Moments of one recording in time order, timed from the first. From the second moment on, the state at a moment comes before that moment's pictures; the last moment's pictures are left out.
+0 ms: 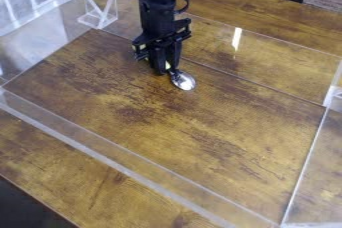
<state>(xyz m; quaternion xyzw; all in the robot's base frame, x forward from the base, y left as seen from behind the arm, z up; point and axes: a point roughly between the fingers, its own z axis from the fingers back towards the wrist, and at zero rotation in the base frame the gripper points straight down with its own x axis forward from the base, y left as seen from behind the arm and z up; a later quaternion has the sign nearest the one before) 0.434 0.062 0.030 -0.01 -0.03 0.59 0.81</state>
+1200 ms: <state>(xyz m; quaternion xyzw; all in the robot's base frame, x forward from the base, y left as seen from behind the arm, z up) 0.427 0.074 0.034 0.00 -0.01 0.61 0.79</state>
